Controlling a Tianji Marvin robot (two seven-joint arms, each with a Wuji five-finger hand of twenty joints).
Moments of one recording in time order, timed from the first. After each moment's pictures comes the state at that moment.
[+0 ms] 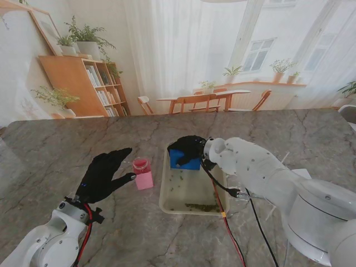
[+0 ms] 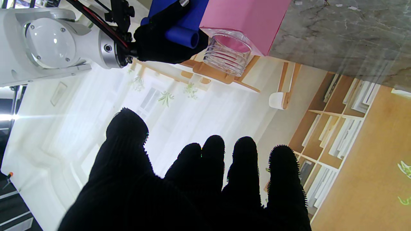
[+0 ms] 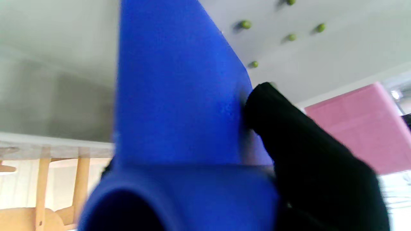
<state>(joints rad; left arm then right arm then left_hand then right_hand) 1.90 -1.11 -1.41 -1.86 0.85 -0.27 0.24 -0.62 -1.36 0.24 -0.50 -0.55 -0.56 -0.19 0.93 -0.03 -0.04 -0.04 0.36 0.31 0.10 0.44 0.47 0.21 0.09 0.33 0.38 0.20 0.15 0.34 0.07 0.24 0.50 0.50 0.73 -0.62 0.77 -0.25 0.56 -0.10 1.17 0.67 0.84 -0.06 1.17 0.95 1.17 -0.28 1.42 0.69 1.12 -0.13 1.62 0.54</state>
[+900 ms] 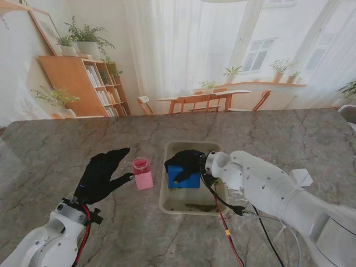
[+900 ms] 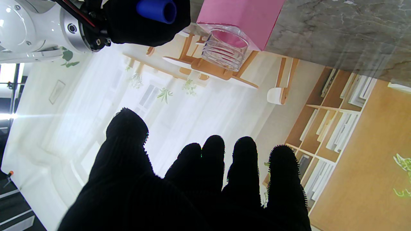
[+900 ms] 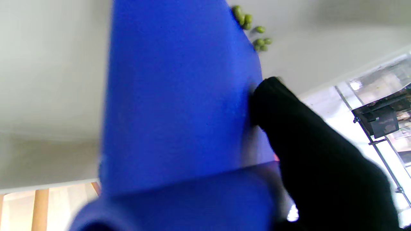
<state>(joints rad) 1.91 -1.11 -1.43 -1.86 0.87 -0.27 0.26 -0.80 -1.19 0.41 -0.87 -0.59 -0.54 -0.05 0.93 -0.03 -0.04 -0.04 0.36 0.31 0.10 0.44 0.47 0.21 0.09 0.33 0.38 0.20 0.15 0.34 0.07 0.24 0.50 0.50 0.71 -0.66 0.78 -0.25 0.57 -0.11 1.16 0.66 0.87 -0.08 1.14 0.95 1.19 -0.26 1.27 0.65 1.12 -0.08 1.59 0.51</state>
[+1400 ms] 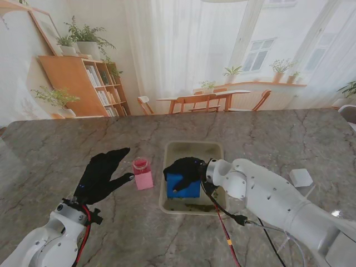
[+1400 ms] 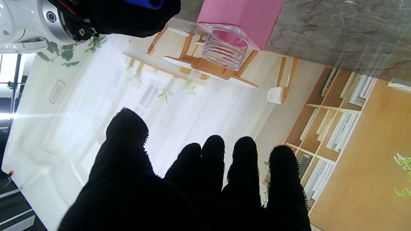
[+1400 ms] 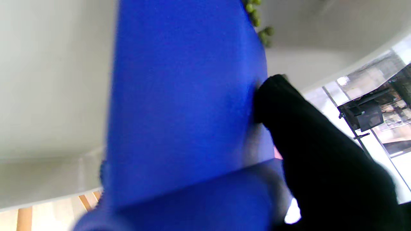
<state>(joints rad) 1.92 -1.11 -1.42 -1.86 0.87 -0.27 0.27 -0.90 -1.14 0.50 -1.00 -0.60 -0.53 0.00 0.93 -0.03 -0.04 -0.04 0.36 0.31 0.10 0.44 0.47 0.21 0.09 0.33 0.38 0.20 0.15 0.34 0.07 0.24 0.50 0.50 0.69 -0.67 0.77 -0.25 0.58 -0.09 1.15 0.66 0.87 -0.08 1.14 0.95 1.22 -0.28 1.25 0.65 1.12 -0.10 1.60 0.51</state>
